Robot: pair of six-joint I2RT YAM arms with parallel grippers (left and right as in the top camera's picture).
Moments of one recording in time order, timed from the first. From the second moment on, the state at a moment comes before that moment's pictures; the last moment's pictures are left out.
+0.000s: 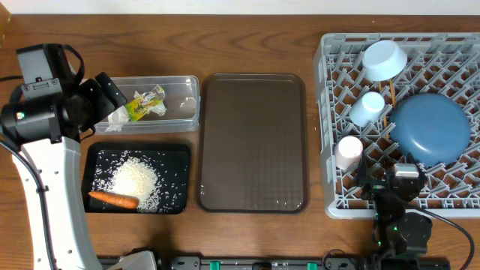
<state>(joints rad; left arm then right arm) 0.25 1.37 1.54 -1.18 -0.04 -0.40 -0.03 0.01 0.01 -0.07 0.03 -0.05</state>
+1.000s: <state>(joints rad) 0.12 1.12 1.54 -1.13 -0.03 -0.40 -0.03 0.01 0.01 -0.07 0.03 -0.05</state>
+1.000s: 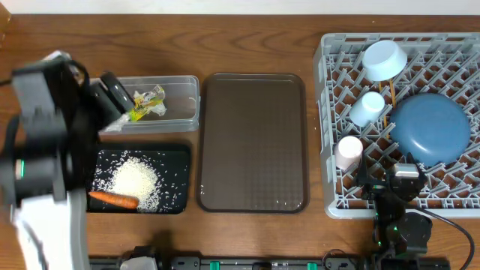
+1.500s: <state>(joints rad) 0.02 0.59 1.47 -1.12 -0.05 -0.40 -0.03 0.01 0.01 -0.07 0.03 -0.05</state>
